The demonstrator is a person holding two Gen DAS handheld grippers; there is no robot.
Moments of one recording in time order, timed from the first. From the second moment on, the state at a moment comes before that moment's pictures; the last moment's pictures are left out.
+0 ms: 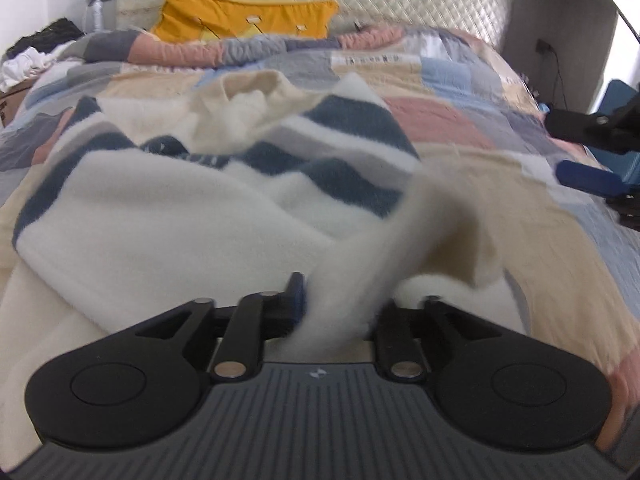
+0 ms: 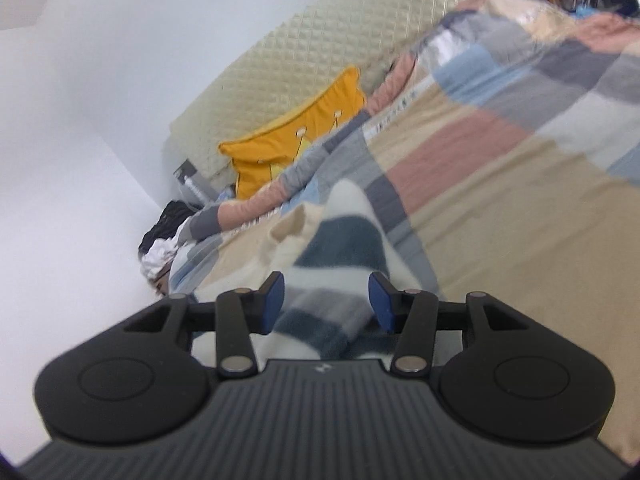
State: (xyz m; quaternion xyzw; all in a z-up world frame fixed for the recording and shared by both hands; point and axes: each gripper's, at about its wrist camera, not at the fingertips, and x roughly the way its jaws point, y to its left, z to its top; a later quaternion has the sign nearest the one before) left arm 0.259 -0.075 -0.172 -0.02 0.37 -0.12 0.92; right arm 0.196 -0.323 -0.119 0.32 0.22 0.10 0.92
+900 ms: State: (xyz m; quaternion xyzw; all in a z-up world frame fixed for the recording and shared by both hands) left arm 0.250 0.039 -0.133 -0.17 0.37 -0.08 0.91; right arm 0.219 -0.242 -0.167 0.31 0.36 0.18 0.86
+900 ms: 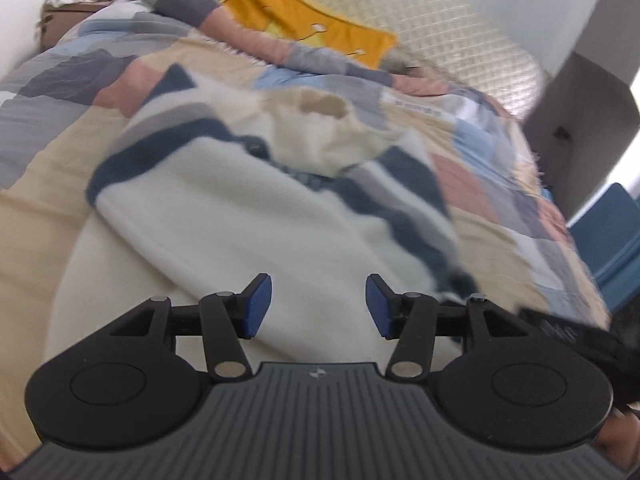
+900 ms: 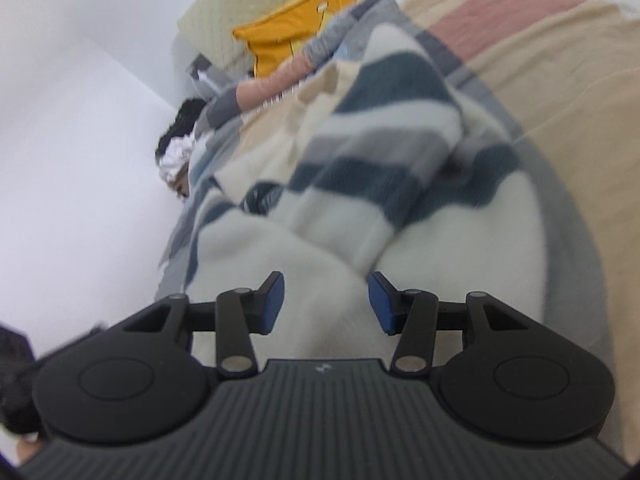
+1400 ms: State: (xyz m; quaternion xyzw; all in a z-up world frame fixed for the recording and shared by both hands) left arm 0.284 0.045 -0.177 -0.15 0.39 -0.03 0.91; right arm 0.225 -0.219 -0.172 0.22 0.38 0.16 0.88
